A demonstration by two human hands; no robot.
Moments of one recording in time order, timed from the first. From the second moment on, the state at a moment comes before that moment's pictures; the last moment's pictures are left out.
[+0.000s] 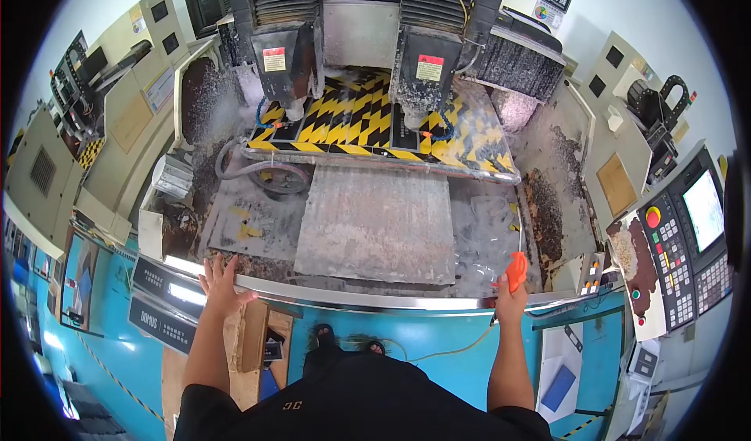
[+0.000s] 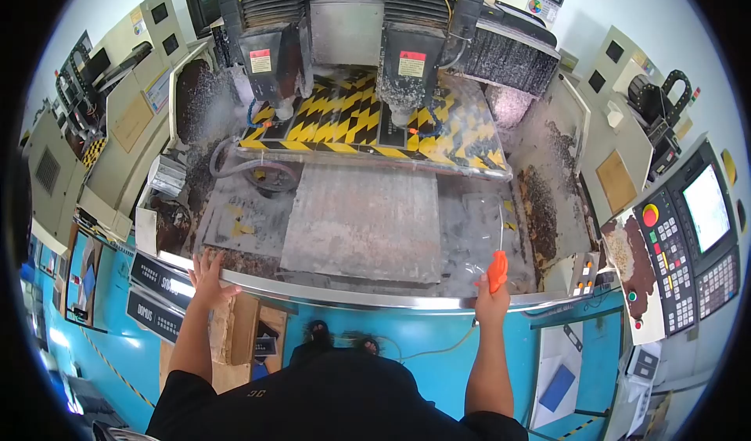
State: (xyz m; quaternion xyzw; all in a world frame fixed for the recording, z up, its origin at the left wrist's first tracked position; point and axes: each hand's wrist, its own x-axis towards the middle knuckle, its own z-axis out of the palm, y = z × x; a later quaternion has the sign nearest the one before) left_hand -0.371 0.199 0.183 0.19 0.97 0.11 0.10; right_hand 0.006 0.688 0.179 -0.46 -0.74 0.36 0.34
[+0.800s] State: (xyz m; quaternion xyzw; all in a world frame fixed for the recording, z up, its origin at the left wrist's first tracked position) left_hand -0.373 0.201 0.182 0.22 0.96 0.12 0.10; right_hand 0.000 0.681 0.190 -0.47 -0.74 0.31 0.37
